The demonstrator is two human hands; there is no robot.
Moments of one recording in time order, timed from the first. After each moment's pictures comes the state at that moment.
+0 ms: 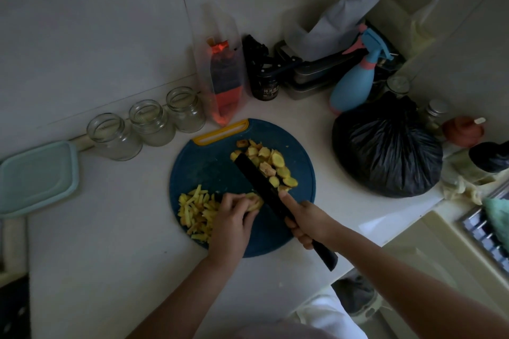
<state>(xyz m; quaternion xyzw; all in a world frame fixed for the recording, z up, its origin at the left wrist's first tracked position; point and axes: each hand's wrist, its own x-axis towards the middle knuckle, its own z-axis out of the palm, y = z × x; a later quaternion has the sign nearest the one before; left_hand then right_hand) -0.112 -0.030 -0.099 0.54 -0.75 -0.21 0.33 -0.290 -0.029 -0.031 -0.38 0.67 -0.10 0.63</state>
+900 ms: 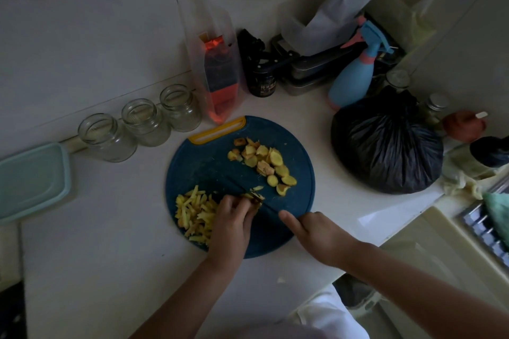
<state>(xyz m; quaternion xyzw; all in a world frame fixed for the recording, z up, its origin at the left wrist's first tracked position) -0.112 -0.028 -0.099 0.53 -0.76 -0.17 0.33 -0.300 -0.004 -0.035 -0.60 0.67 -0.05 0.44</state>
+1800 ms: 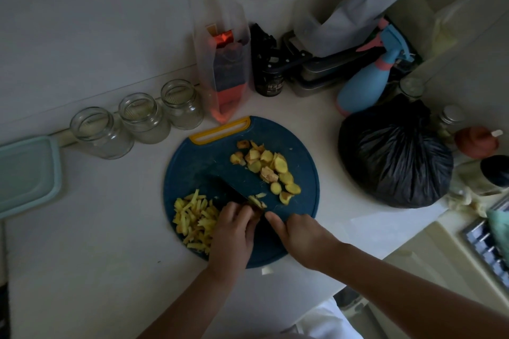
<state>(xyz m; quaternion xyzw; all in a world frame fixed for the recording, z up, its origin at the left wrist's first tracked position) -0.112 -0.030 -0.108 0.54 -0.75 -0.19 0.33 -0.270 -0.033 -0.035 -0.64 0.65 0.03 0.41</state>
